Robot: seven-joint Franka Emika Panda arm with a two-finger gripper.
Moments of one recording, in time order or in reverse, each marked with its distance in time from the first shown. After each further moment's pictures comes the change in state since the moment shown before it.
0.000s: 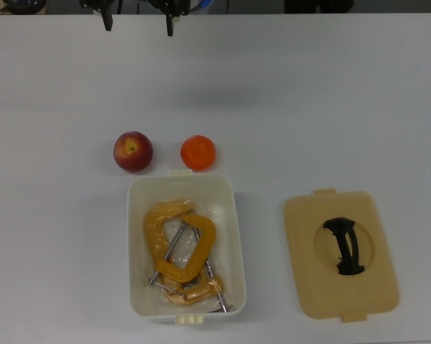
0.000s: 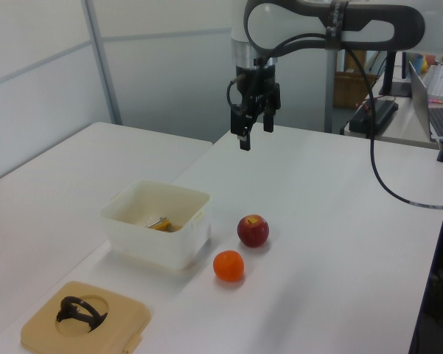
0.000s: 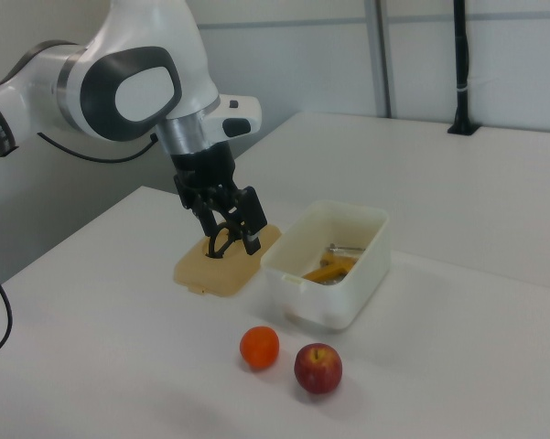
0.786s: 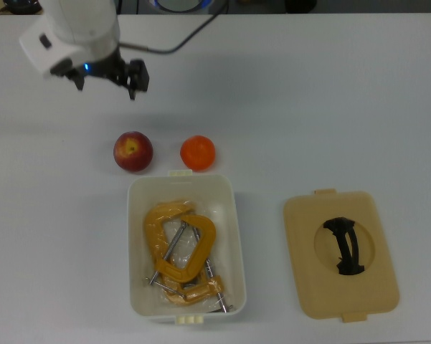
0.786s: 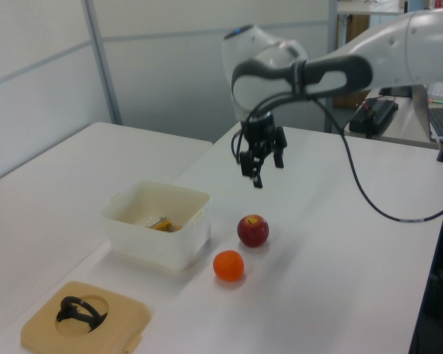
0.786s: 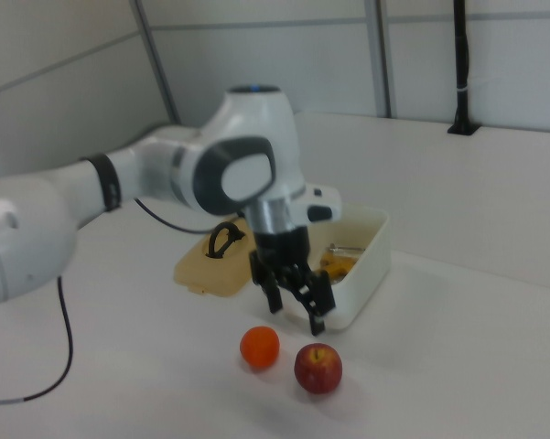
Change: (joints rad) arm -0.070 0.198 -0.023 -0.092 -0.085 0.122 -0.016
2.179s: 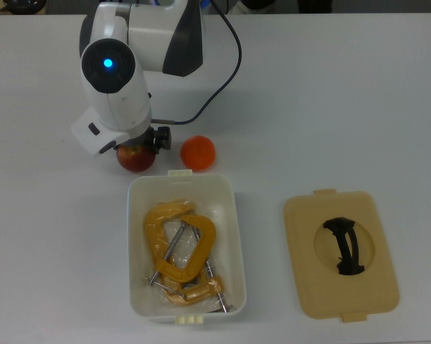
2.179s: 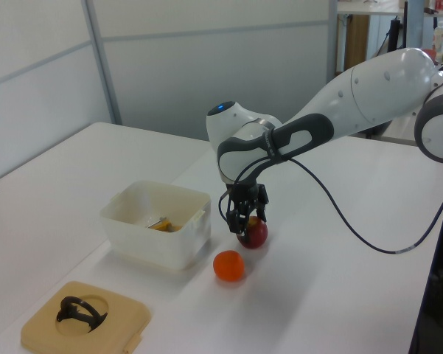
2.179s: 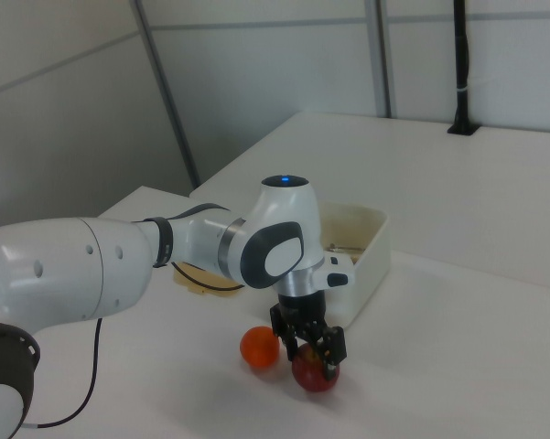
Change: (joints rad) arm 0.032 0.196 0.017 -0.069 0.011 0.243 0.000
